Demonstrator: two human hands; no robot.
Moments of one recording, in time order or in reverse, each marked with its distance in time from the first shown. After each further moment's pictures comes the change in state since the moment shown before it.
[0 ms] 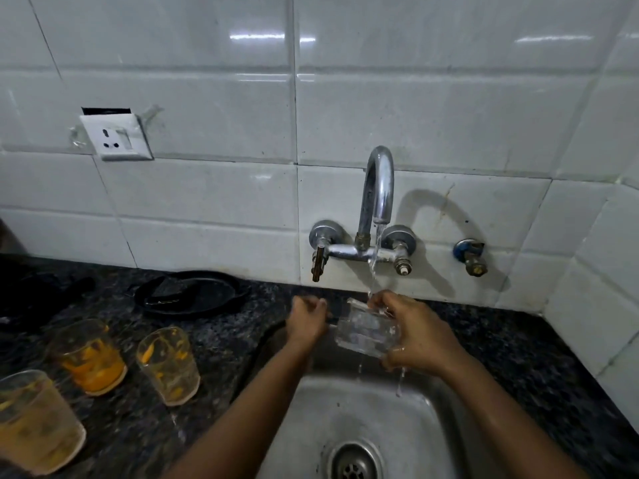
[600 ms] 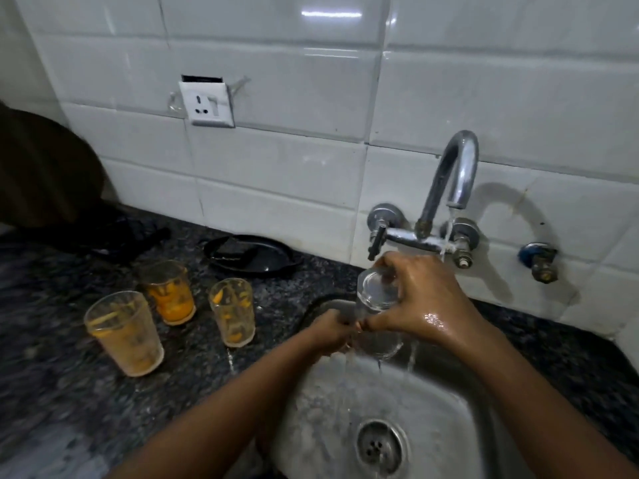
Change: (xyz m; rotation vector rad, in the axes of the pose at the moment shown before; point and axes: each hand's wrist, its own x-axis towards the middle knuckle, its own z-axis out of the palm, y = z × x) left_hand -0.049 -0.015 -0.063 0.362 -0.352 -0.027; right_hand -0.014 -0.106 -0.025 -0.148 0.053 -0.253
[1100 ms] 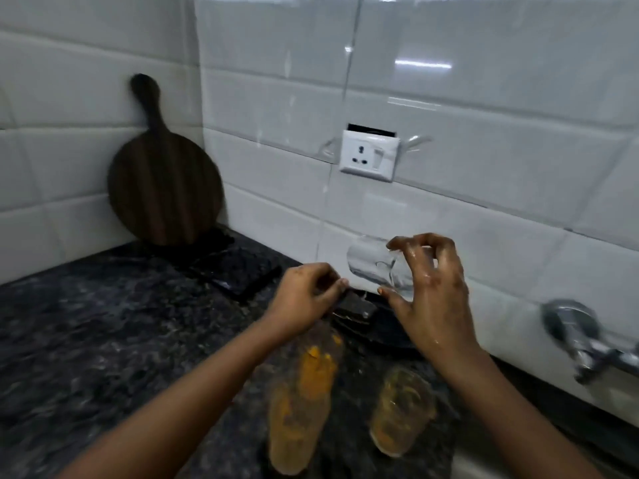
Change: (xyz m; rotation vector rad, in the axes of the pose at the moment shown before) left_hand -0.058 -0.099 -0.351 0.234 0.775 0.474; right_hand 0.197 -0.243 0.111 0.097 0.496 -0.243
